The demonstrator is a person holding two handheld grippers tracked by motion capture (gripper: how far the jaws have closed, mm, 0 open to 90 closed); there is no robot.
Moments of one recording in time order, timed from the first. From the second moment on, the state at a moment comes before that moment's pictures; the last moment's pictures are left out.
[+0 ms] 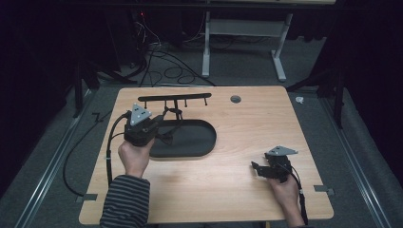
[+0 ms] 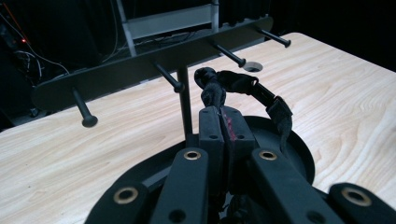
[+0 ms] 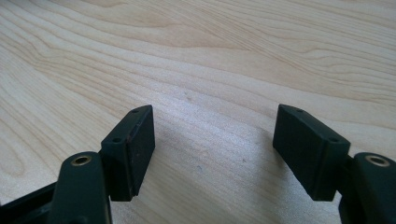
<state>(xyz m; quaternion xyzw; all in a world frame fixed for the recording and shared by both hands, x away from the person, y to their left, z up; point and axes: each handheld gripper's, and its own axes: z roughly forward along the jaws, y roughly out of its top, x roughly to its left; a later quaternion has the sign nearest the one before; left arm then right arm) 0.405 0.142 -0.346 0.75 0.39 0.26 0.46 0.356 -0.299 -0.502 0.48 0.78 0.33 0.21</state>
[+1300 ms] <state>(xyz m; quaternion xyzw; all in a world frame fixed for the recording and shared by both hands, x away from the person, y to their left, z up) 0.444 0.142 -0.358 0.73 0.45 0.29 0.43 0.356 -0.300 -0.502 0.48 0.78 0.33 0.21</state>
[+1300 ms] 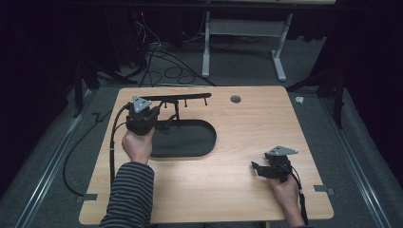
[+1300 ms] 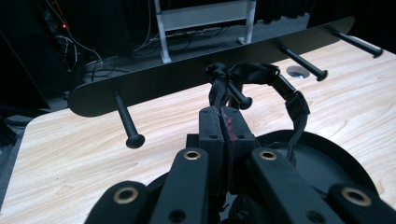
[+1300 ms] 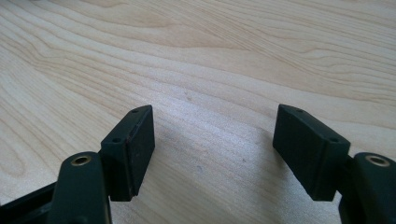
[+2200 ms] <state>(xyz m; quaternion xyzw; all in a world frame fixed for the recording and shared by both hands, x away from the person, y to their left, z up) 0.451 0.139 -0.369 0.73 0.46 0.29 0.41 0.356 -0.300 -0.502 0.48 0.78 0.33 0.20</state>
